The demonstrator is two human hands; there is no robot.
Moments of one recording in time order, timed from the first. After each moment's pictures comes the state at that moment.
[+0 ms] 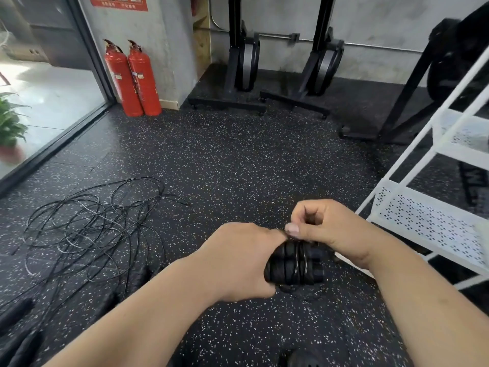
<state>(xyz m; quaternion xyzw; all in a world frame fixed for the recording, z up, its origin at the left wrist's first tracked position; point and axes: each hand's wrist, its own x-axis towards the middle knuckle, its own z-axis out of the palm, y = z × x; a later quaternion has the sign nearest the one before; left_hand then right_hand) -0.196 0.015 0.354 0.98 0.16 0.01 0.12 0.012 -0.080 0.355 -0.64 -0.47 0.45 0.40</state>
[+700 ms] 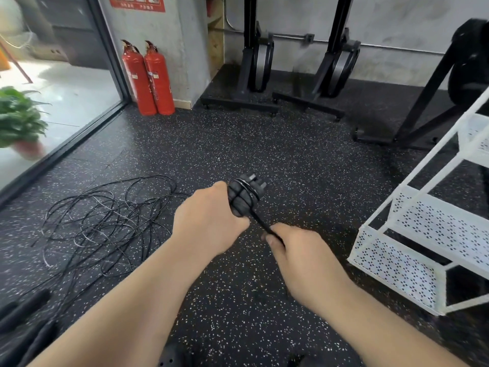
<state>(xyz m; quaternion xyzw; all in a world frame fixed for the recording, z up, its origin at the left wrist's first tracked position) -0.216 0.076 0.354 0.84 0.51 0.11 0.16 -0.086 -0.067 0.339 -0.80 -0.55 0.14 0.19</state>
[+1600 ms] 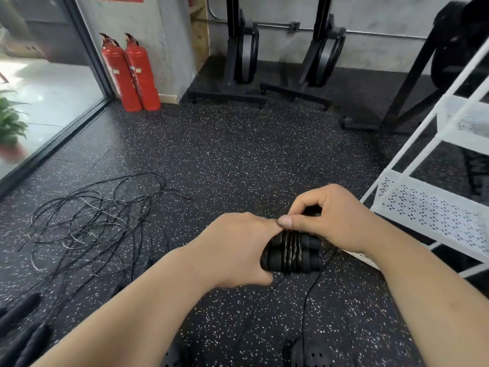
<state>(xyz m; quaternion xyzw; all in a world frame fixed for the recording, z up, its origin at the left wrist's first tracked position) -0.197 0.022 0.353 0.98 0.15 -0.01 0.13 0.000 -0.079 0.371 -0.71 -0.57 0.29 0.31</state>
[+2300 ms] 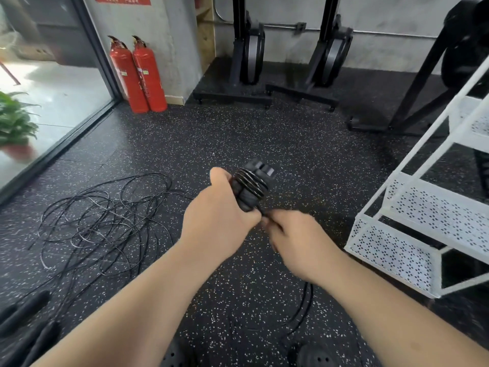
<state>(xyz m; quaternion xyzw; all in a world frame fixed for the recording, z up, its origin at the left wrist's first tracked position) -0.200 0.046 0.357 0.82 0.48 0.20 0.25 -0.068 -0.058 0.336 -0.78 -0.53 0.21 0.26</state>
